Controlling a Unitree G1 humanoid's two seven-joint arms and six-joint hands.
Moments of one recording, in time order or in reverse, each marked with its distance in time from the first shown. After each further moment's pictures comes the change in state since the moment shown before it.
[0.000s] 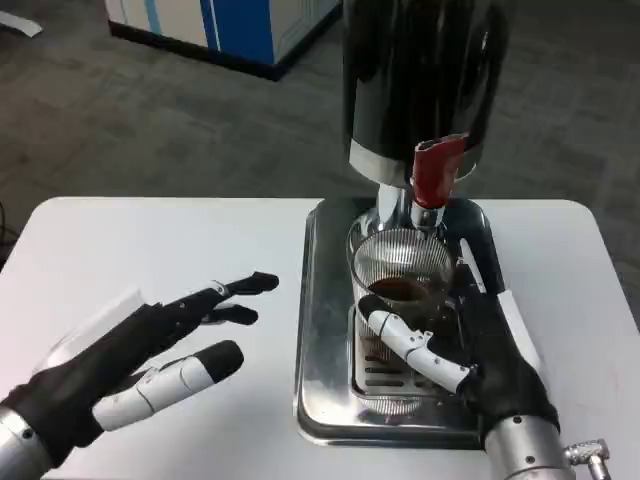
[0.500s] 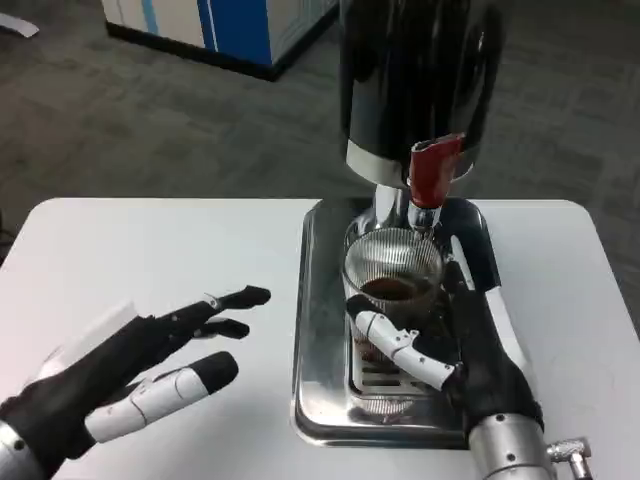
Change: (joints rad) left arm 0.040 0.021 0.006 -0.027 -0.007 0.033 0.000; right arm -0.029 -0.001 0.043 0.069 -0.027 -0.037 -0.071
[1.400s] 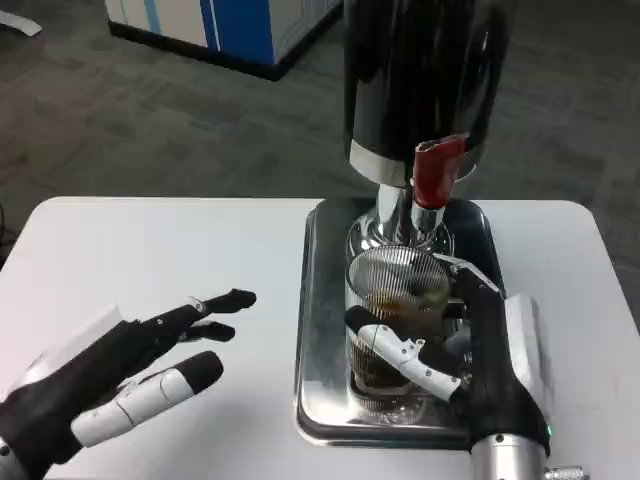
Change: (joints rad) left arm 0.025 0.006 0.024 -0.005 -0.008 0.012 0.000; right arm 0.034 -0.001 0.055 0.083 -0.100 -0.122 -0.258
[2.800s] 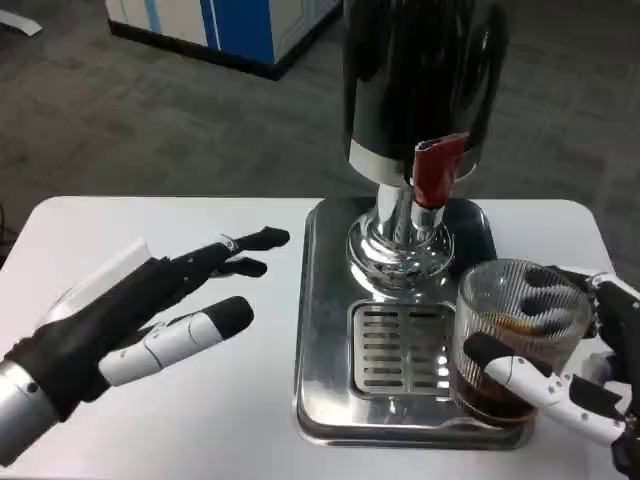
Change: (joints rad) left arm -0.150 -0.006 -0.031 -0.031 0.000 0.024 0.001; right arm 0.348 -0.135 -0.223 -0.458 0.110 -0.092 0.242
